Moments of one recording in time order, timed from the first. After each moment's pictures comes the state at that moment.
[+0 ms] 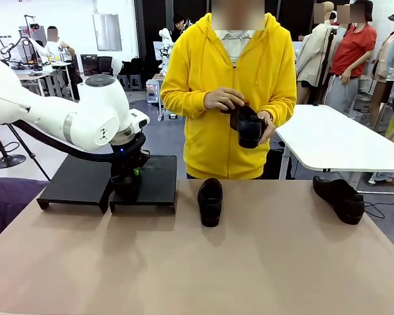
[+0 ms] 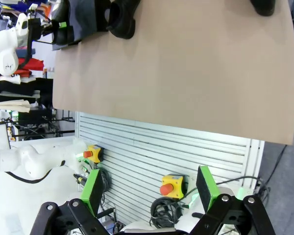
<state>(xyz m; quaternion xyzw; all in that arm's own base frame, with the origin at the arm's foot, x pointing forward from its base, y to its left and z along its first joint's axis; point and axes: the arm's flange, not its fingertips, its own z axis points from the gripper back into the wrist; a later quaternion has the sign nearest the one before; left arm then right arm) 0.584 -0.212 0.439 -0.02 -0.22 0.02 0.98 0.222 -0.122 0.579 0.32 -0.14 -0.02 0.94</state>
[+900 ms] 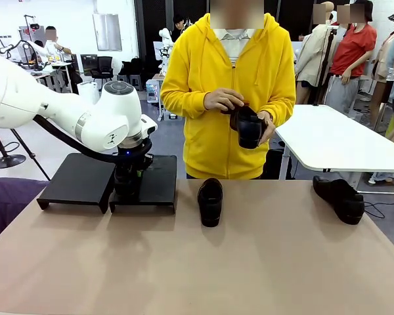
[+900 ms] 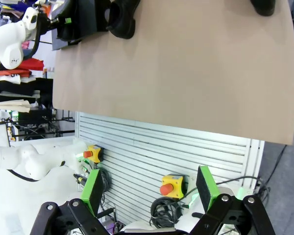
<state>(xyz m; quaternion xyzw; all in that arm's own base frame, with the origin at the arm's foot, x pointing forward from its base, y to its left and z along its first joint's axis) 0.605 -0.224 0.424 0.04 -0.22 -0.01 0.97 0.222 -0.122 0.579 0.32 -0.14 -0.02 0.94</state>
